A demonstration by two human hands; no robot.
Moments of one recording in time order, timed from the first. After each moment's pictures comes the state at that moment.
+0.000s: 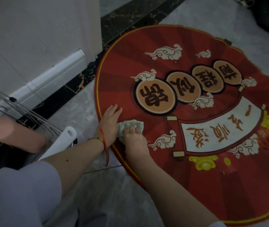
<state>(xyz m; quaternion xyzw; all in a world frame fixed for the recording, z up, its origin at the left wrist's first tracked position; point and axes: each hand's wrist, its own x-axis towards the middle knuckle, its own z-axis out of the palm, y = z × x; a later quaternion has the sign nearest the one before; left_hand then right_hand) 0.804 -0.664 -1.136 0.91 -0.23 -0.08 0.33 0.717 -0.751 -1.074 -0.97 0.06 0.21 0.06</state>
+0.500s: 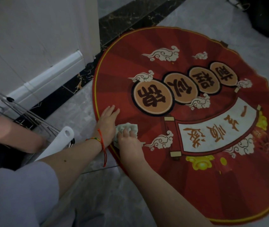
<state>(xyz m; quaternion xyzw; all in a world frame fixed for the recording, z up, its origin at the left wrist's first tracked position) 0.803 -0.665 -1.139 0.91 -0.22 -0.06 0.33 0.707 -0.740 -1.081 -0.98 0.05 0.16 0.05</state>
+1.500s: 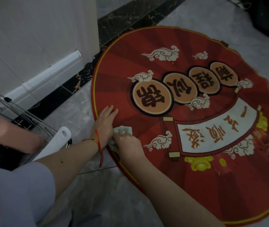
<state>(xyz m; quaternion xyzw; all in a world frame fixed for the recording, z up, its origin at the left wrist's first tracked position) 0.805 -0.659 -1.145 0.91 -0.23 -0.06 0.32 0.713 -0.751 -1.069 -0.97 0.00 0.22 0.08</state>
